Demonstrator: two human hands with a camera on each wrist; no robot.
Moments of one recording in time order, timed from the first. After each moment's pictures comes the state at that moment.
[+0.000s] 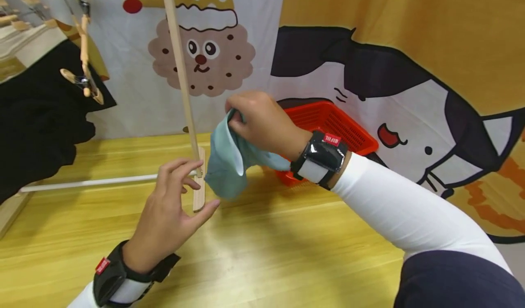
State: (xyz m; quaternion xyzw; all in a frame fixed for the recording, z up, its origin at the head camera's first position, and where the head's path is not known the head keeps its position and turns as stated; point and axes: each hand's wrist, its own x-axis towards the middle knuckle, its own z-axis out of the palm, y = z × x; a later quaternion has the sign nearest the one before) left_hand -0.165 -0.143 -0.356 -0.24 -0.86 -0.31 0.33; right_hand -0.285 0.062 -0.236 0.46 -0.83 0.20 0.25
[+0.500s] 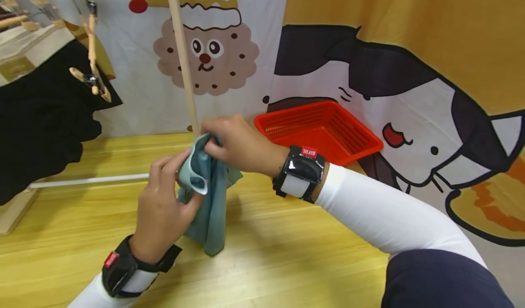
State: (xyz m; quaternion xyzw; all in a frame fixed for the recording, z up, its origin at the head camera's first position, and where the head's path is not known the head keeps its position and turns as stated) left_hand -0.172 -0.146 -0.363 -0.18 -0.84 -0.28 0.43; right_hand -0.264 0.026 -0.256 0.47 -0.84 0.25 0.10
